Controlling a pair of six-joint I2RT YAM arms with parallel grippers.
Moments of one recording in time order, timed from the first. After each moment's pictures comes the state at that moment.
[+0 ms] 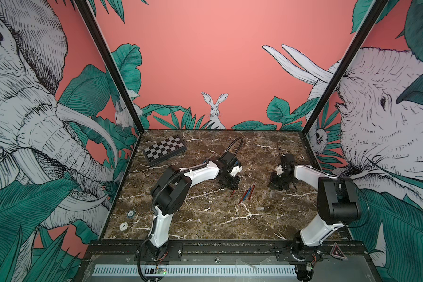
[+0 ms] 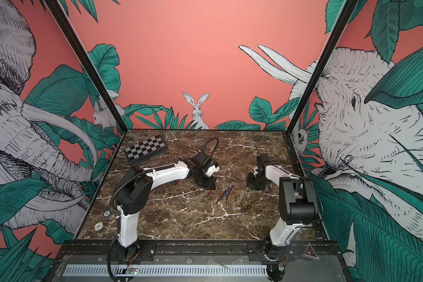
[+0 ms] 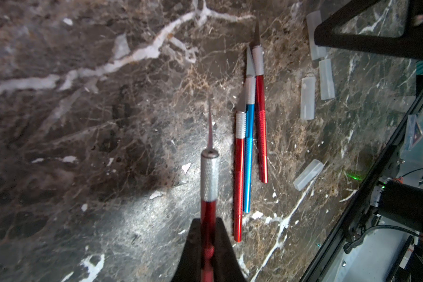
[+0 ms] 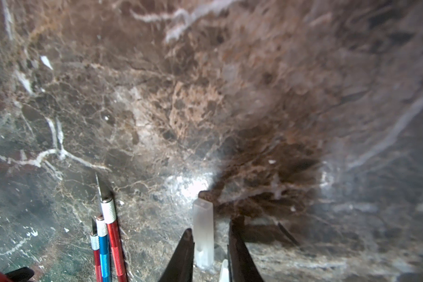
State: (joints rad) left arm -0.80 2.00 1.42 -0.61 0.43 -0.27; right arm 0.05 1.67 0.95 -0.64 -0.28 0.37
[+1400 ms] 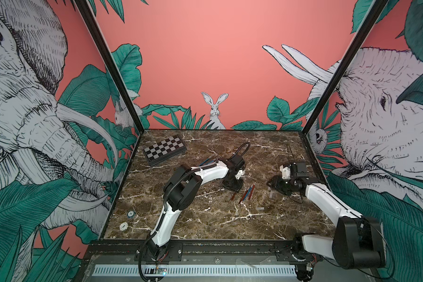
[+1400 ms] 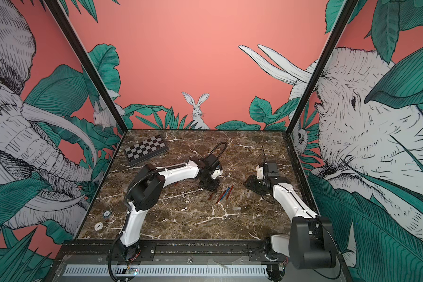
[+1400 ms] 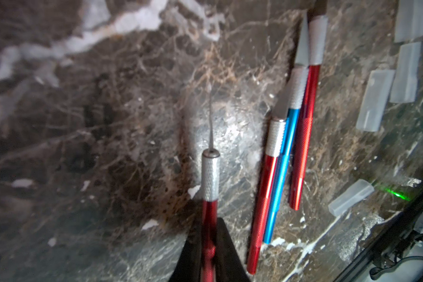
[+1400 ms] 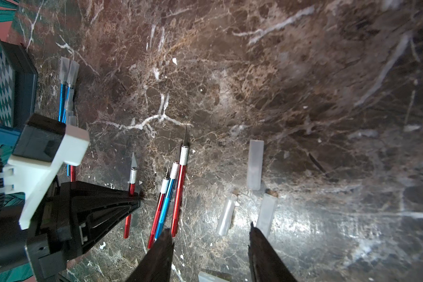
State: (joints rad) left arm -0.86 2.15 1.60 -0.77 0.33 -0.30; right arm 0.05 1.26 0.71 -0.51 -0.41 0.43
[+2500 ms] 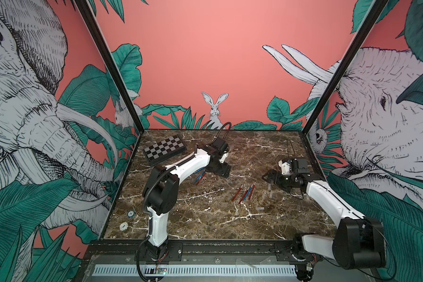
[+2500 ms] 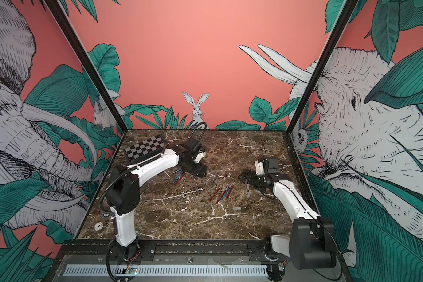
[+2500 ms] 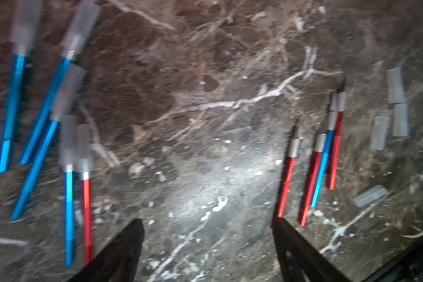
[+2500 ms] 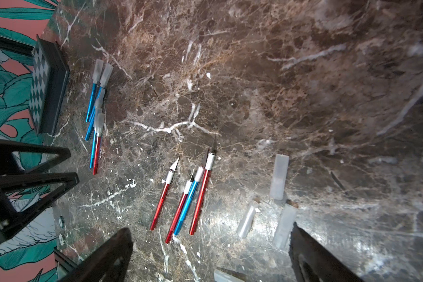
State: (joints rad) left arm -0.64 1.92 1.57 -0.89 0.13 -0.18; right arm 0.08 1.26 0.79 -0.55 -0.44 0.40
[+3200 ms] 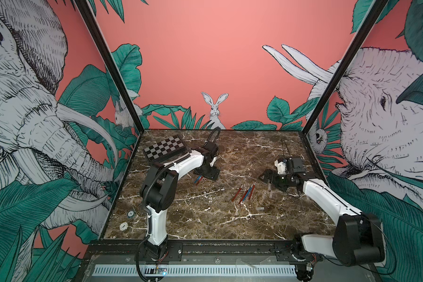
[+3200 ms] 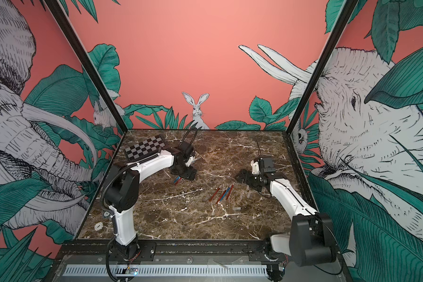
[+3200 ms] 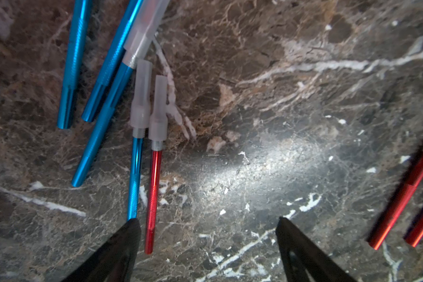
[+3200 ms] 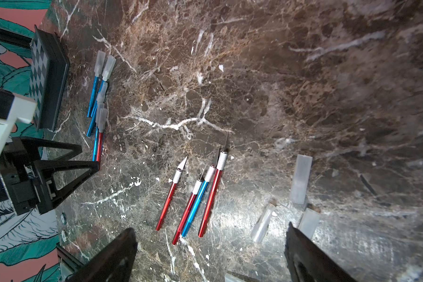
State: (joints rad) left arm -0.58 1.95 1.47 -0.89 0.02 -0.13; right arm 0.13 1.29 0.80 -0.52 -0.43 0.45
